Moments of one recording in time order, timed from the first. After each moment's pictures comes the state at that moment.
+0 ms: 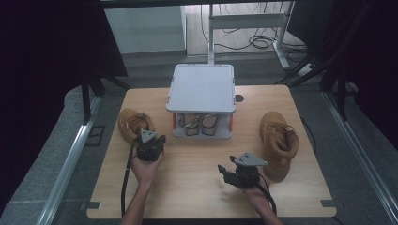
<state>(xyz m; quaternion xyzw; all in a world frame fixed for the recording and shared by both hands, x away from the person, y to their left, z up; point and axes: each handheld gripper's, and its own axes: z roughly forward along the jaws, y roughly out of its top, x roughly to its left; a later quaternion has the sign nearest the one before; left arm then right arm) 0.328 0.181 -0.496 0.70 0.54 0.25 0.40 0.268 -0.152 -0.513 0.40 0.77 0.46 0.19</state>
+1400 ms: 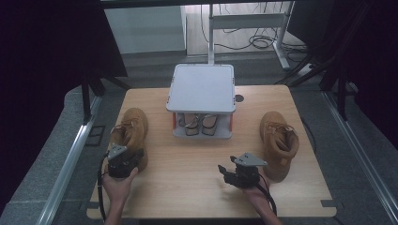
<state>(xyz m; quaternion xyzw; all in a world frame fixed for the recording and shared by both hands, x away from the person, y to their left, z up) 0.275 0.254 -0.494 0.68 0.56 0.20 0.43 0.268 -0.152 -0.515 0.40 0.77 0.45 0.19</state>
